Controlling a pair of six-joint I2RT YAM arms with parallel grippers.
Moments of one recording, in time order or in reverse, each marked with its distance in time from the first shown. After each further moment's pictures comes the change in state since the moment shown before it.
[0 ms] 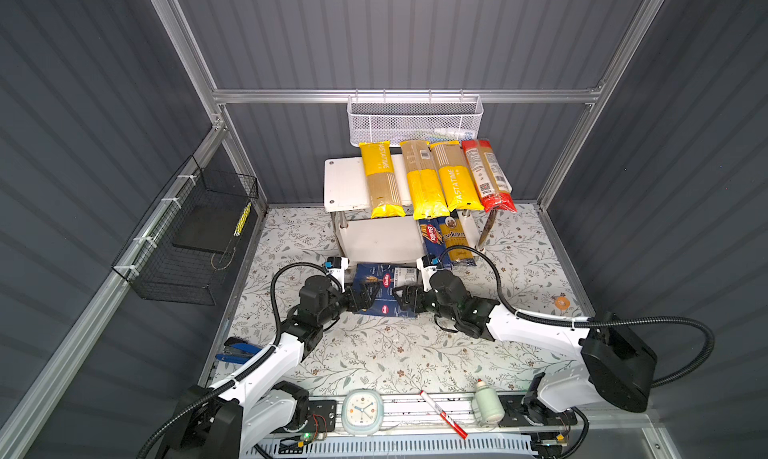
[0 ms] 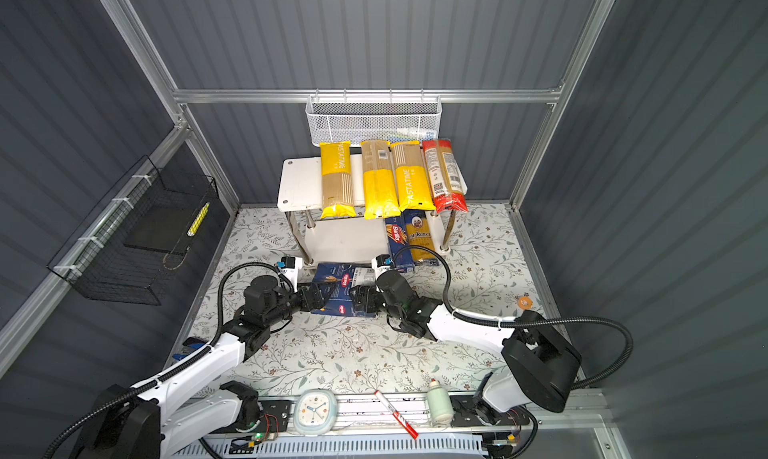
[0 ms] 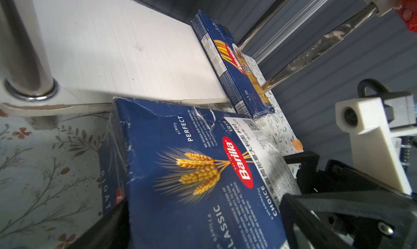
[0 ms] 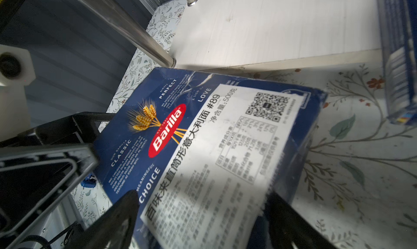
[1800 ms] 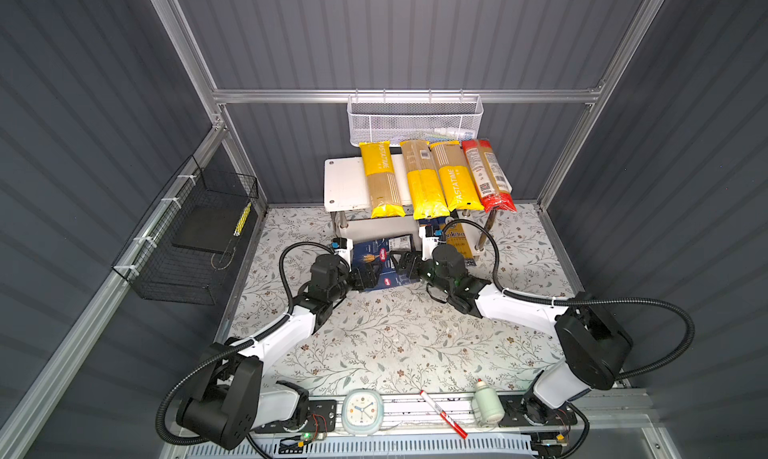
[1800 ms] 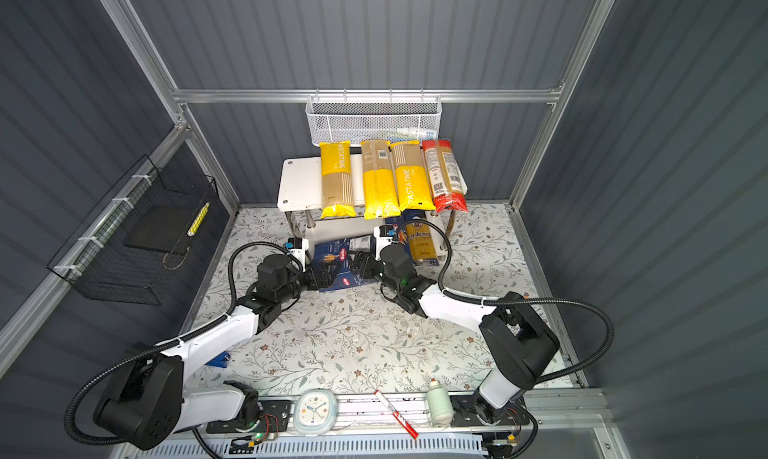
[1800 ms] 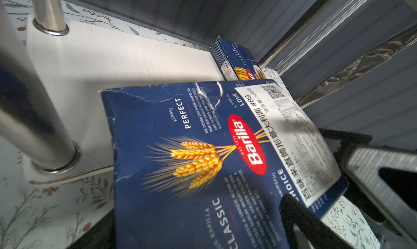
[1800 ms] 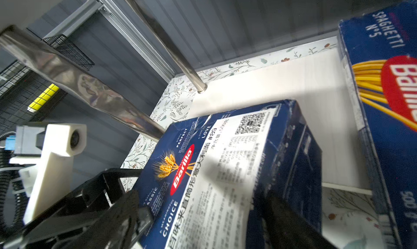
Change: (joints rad) left arm 0.005 0.240 0.201 0.007 -0.114 0.087; right arm -0.130 0.178 0.153 0.237 -0.013 -0.040
